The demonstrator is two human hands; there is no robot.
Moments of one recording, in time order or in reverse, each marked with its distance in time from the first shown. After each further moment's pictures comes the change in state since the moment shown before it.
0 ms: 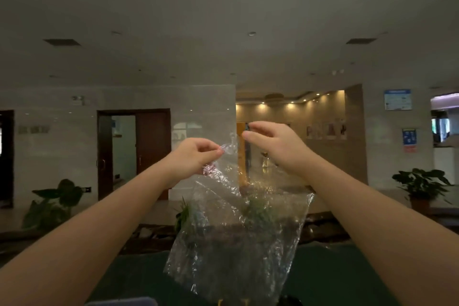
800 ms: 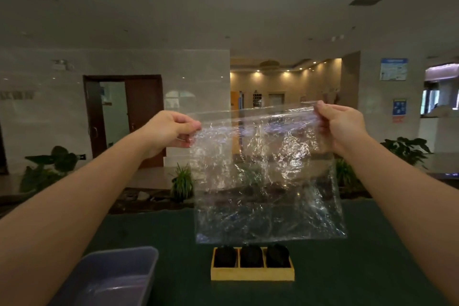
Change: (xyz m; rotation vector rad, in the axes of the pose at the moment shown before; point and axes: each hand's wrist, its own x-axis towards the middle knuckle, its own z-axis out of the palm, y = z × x) left_hand -0.019 -0.035 -0.013 -0.202 0.004 -0.194; right_hand -0.044 0.097 -0.052 0.693 0.504 0.539
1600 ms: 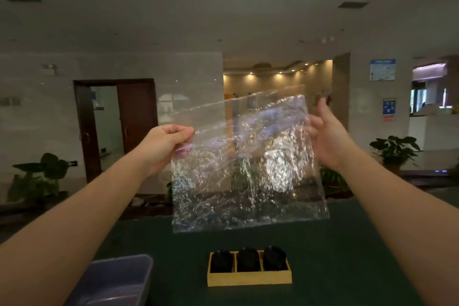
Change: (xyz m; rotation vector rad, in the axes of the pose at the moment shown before) left_hand 0.001 -0.021 0.019 -0.323 0.092 -0.066; right_hand -0.002 0.020 -0.006 0.037 -0.347 0.229
